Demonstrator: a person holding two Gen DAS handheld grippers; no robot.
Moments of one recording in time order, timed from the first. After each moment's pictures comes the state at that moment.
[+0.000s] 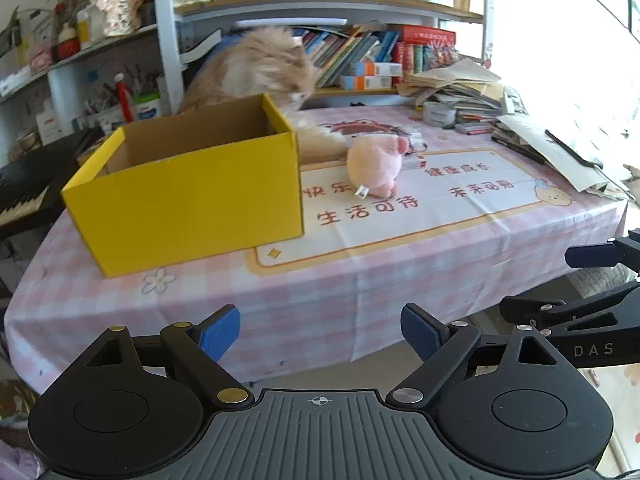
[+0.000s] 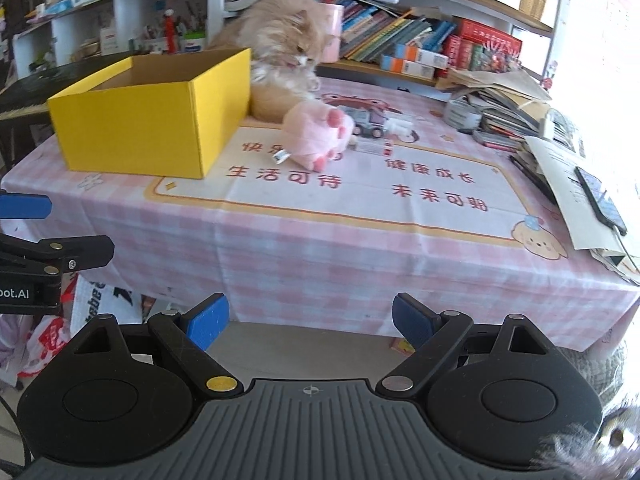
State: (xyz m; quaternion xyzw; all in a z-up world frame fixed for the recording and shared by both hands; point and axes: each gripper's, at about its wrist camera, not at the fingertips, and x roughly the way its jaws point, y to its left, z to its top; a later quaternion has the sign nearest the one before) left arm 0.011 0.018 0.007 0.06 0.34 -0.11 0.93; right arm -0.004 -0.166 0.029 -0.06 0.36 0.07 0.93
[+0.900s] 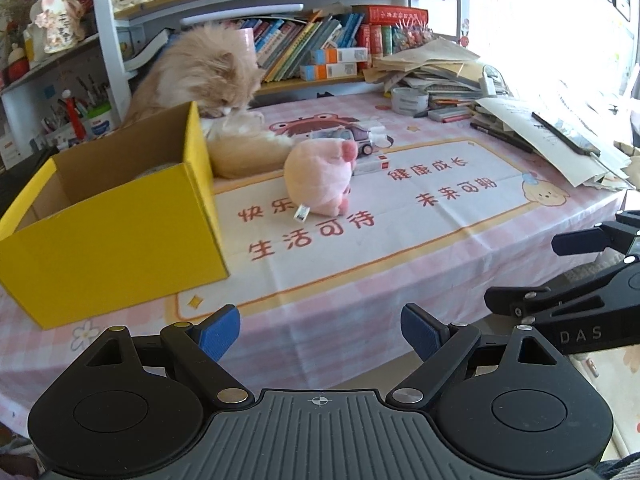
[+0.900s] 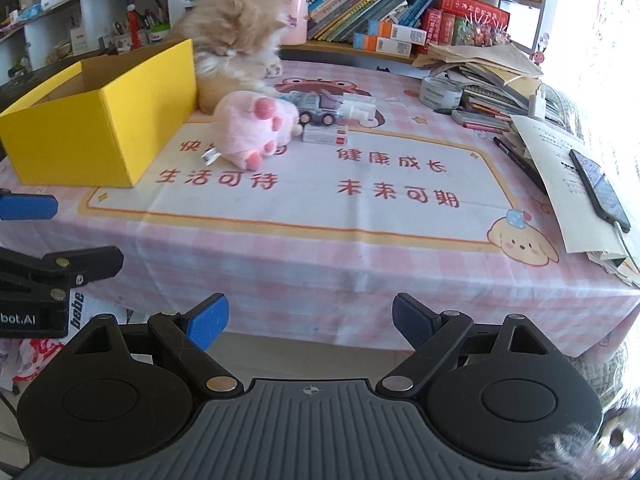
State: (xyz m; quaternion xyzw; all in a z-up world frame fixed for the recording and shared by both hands) left arm 0.067 -0.055 -0.002 0.09 0.35 -0.13 0.92; right arm 0.057 -0.228 0.021 -0.05 0.39 0.06 0.92
